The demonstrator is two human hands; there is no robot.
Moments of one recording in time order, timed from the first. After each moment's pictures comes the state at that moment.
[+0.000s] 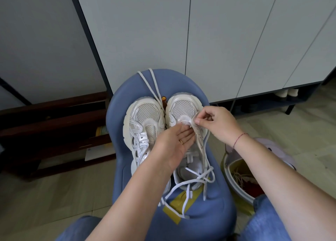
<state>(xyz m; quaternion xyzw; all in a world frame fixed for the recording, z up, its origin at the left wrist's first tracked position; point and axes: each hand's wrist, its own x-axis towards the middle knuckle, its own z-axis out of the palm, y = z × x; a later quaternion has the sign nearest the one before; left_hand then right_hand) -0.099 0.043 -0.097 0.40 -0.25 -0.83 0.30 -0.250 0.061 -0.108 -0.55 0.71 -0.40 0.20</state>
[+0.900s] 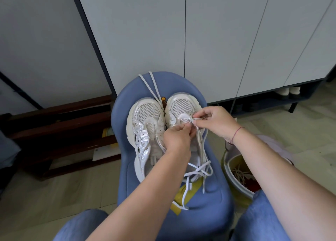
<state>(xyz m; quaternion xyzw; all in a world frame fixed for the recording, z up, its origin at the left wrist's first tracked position) -0.129 0.054 -0.116 0.51 -0.31 -0.70 0.40 -0.253 0.071 -0.107 -0.51 0.65 -0.47 0.32</state>
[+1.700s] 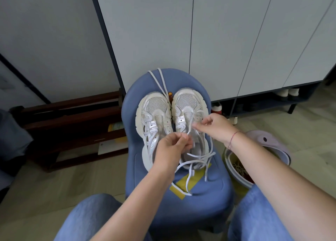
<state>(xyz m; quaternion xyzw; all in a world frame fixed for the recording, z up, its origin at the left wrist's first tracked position) -0.049 0.106 -0.117 0.40 -0.47 -0.68 0.38 -0.217 0.103 -0.109 -0.46 0.76 -0.35 0.29</state>
